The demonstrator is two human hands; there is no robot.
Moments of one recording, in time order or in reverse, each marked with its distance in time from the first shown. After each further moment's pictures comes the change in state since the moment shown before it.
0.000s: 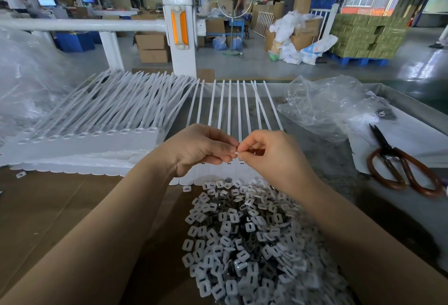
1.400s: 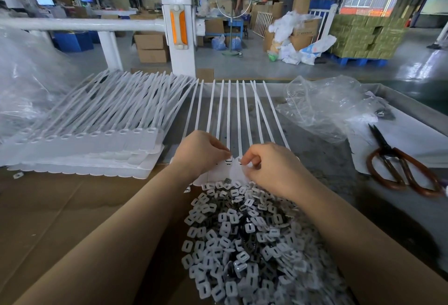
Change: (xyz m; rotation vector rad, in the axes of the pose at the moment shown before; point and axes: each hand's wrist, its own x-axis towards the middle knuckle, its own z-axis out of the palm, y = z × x) left_hand 0.015 -0.019 0.022 0.557 0.429 -0.017; right_hand 0.000 0.016 0.007 -0.263 -0.242 0.120
